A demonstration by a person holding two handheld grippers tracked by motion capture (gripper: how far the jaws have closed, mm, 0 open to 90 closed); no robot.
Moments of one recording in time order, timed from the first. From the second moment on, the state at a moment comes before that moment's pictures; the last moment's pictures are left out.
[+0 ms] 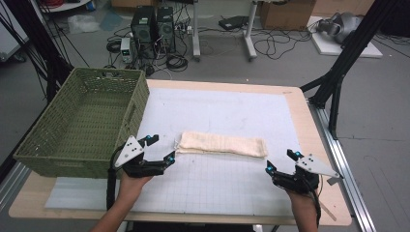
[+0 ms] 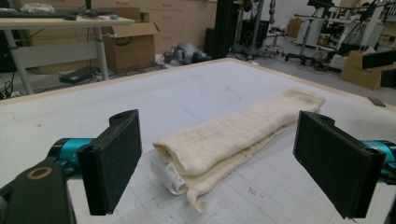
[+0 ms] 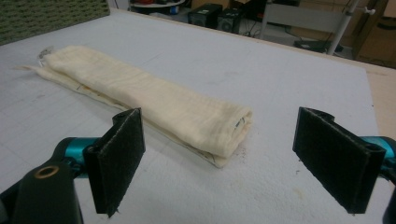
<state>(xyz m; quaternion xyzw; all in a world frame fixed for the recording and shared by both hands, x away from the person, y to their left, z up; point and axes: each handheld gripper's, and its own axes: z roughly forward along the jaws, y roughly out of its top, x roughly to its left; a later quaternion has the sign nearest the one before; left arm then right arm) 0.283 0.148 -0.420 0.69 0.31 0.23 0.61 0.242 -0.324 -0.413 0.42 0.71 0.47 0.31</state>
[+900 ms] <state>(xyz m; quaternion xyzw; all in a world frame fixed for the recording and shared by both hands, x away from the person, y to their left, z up) 0.281 0.150 -0.417 0.69 0.32 0.24 0.61 0.245 -0.320 -0.410 0.42 0.71 0.47 0.30</state>
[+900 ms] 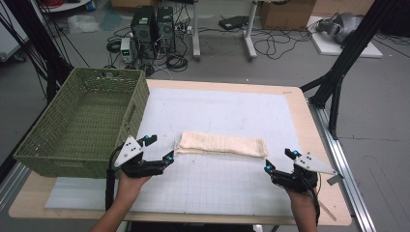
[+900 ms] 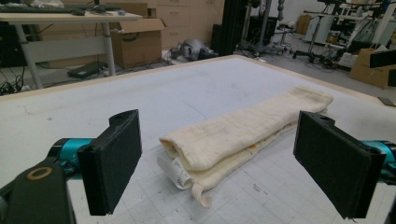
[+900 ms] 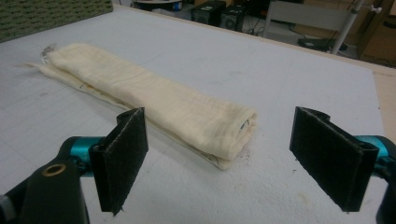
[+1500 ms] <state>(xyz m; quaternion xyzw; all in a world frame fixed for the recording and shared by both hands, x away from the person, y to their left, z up) 0.288 0.149 -0.406 0.70 0.32 0.19 0.61 0.244 -0.322 -0.410 0.42 0.71 0.47 0.30</state>
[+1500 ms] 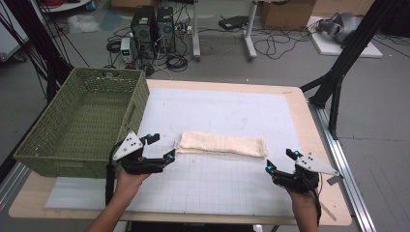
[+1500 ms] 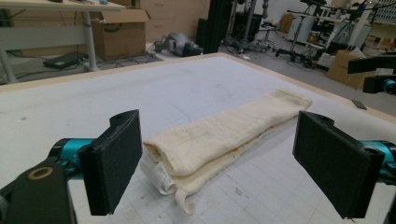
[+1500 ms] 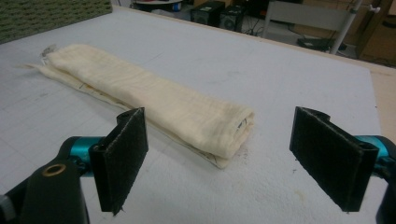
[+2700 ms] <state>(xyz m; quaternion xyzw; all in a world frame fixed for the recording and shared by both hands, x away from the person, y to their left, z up) 0.333 0.119 -0.387 0.73 0.34 0.12 0.58 0.245 -0.321 -0.409 0.42 0.71 0.47 0.30</state>
